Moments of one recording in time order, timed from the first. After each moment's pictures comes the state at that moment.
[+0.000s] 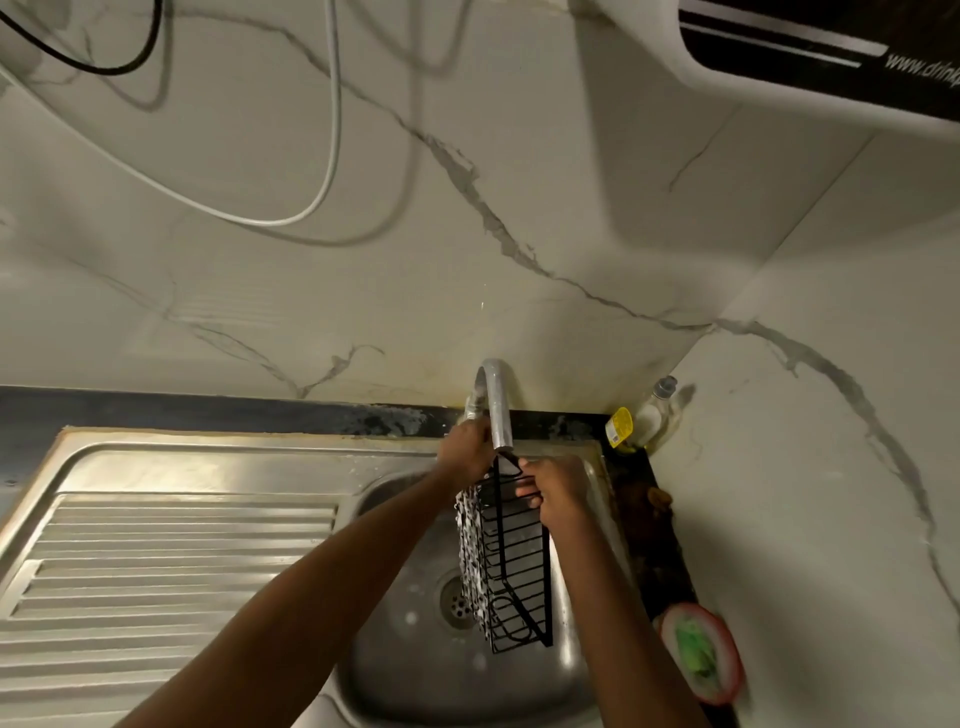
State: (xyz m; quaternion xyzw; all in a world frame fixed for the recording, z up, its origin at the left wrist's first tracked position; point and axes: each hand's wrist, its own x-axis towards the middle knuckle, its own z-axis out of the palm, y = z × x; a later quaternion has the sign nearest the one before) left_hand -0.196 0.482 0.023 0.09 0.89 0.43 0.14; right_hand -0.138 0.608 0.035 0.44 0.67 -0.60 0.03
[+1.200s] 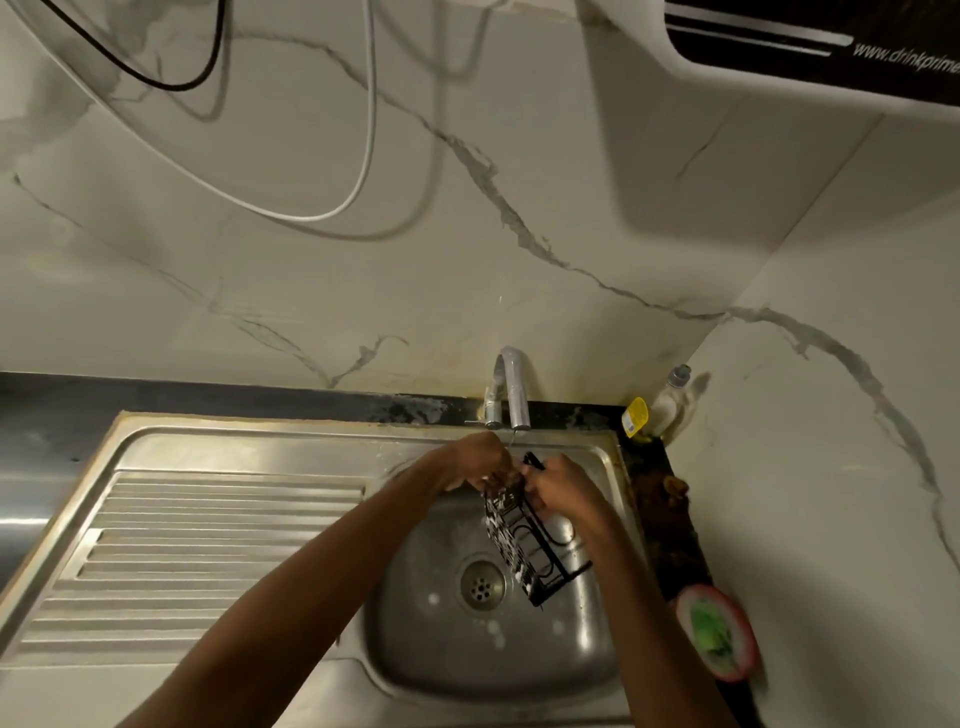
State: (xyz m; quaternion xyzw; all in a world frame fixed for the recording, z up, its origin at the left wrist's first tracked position) left_hand -0.163 0.446 0.061 0.09 0.79 0.45 0.40; right_hand -0.085 0.598 0.075 0.20 0.89 -0.36 0.18
